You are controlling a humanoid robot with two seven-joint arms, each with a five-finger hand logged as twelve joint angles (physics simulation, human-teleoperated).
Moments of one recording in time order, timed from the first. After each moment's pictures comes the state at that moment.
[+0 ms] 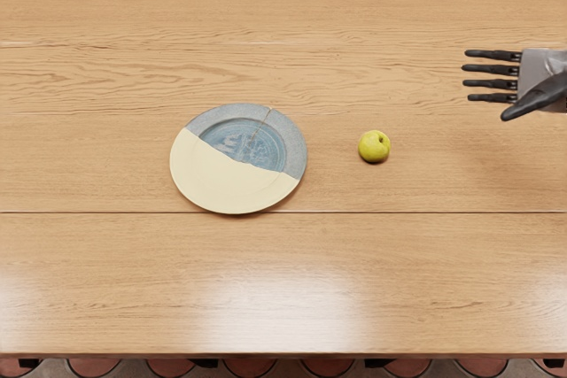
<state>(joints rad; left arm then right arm) -0.02 0.00 0.08 -0.05 0.03 0.00 -0.14 0.86 -0.87 0.75 0.98 0.07 0.61 -0.61</state>
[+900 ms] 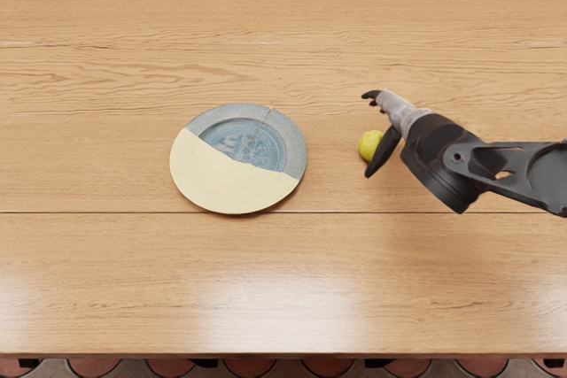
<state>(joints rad) -0.02 0.00 0.08 -0.05 0.03 0.00 -0.14 1.23 -0.46 -0.07 1.43 -0.72 -0.54 -0.61</state>
